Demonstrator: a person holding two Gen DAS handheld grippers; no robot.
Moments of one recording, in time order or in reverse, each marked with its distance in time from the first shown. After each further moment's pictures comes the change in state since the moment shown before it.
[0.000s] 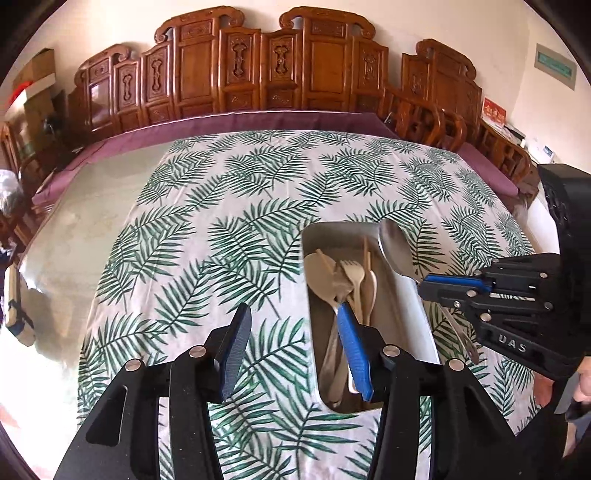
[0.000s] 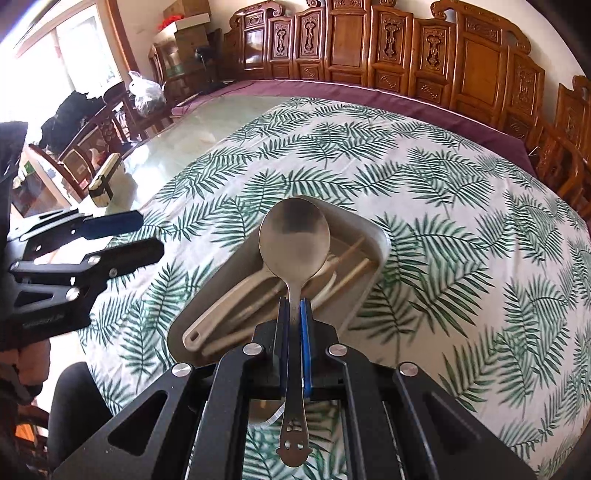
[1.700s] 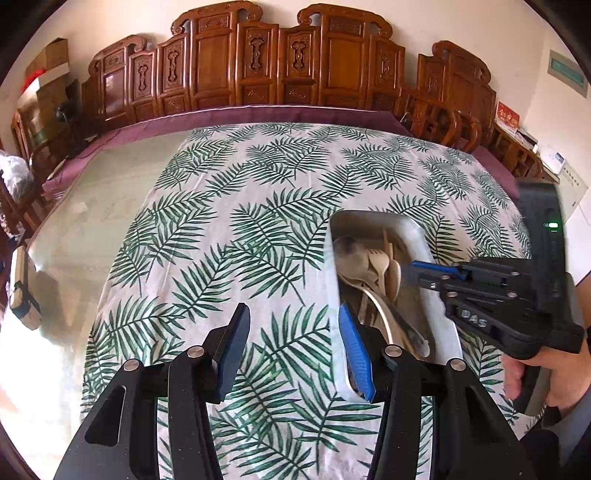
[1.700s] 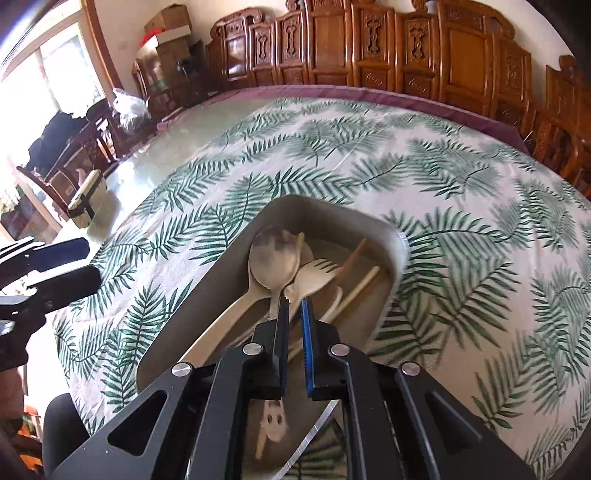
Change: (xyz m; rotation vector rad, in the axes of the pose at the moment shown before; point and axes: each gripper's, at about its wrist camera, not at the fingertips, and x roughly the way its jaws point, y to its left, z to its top) left arm 0.004 0.015 -0.012 -0.038 0.009 0.031; right arm 0.038 -0.008 -0.002 0.072 -0.059 -0.020
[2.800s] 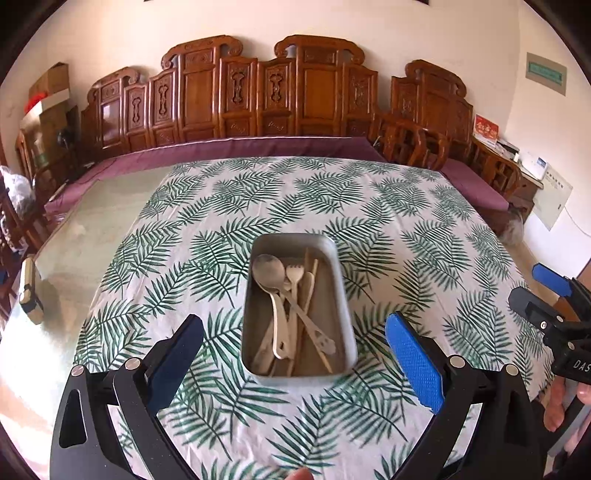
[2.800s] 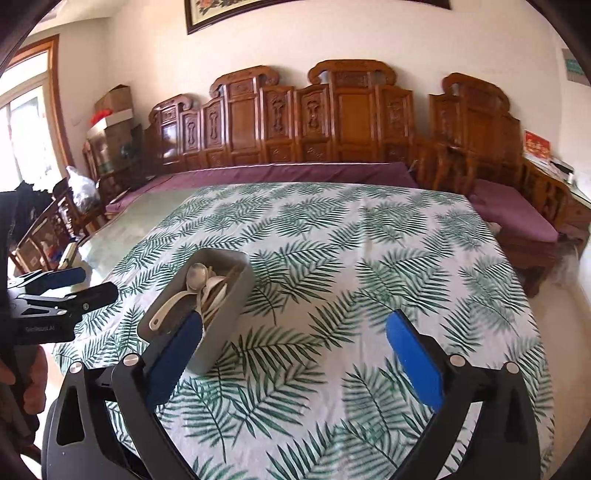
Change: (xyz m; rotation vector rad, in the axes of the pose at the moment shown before) left arm -0.071 -0.095 -0.021 0.026 -0.117 -0.007; right arm -0.208 -0.055 -0.098 0.165 -0.301 -0.257
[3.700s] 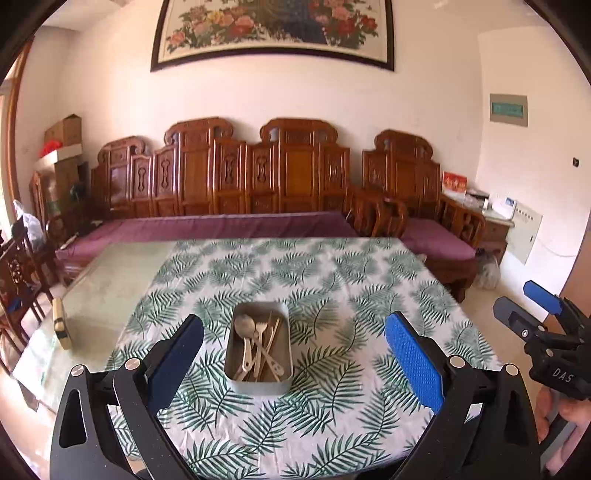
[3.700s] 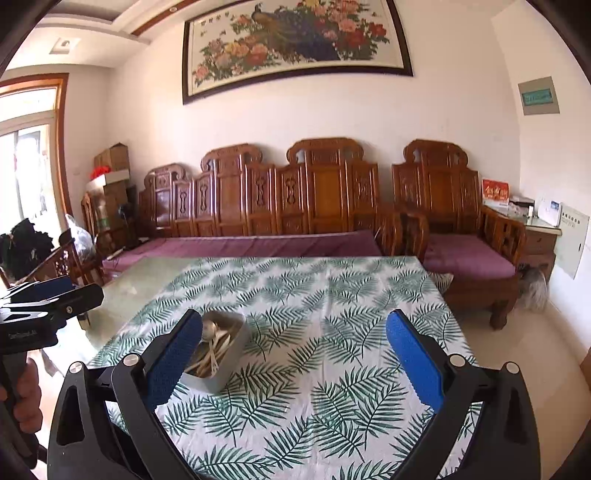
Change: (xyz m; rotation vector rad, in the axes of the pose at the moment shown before) left arm -0.176 -0.058 -0.005 0.019 -0.297 -0.024; right arm -0.181 -0.001 -0.003 0.017 -0.286 -0.072
